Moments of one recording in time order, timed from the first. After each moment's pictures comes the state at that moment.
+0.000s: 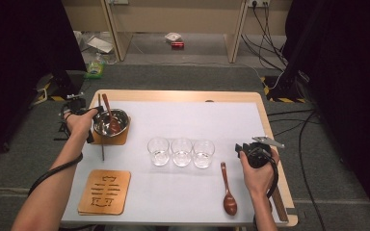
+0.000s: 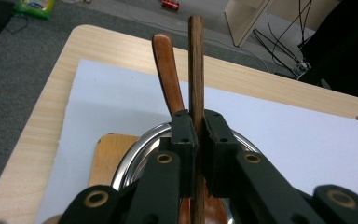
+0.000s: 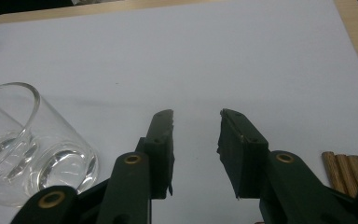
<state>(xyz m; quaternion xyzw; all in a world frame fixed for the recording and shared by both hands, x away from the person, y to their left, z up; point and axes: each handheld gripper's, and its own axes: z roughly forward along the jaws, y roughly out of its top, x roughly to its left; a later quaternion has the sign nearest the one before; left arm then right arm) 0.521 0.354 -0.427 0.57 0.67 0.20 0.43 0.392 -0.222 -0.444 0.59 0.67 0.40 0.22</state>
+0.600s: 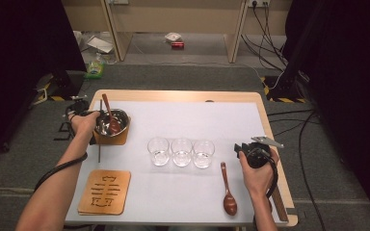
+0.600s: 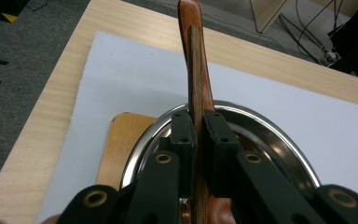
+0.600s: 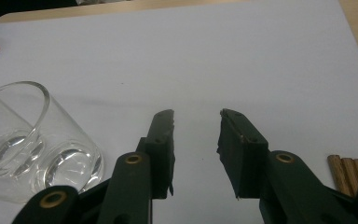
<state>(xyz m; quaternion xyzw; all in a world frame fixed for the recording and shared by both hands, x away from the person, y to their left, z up) 0.527 0.350 -0.442 0.56 0.71 0.20 0.38 0.391 -0.220 -0.443 0.58 0.67 0.41 0.21</state>
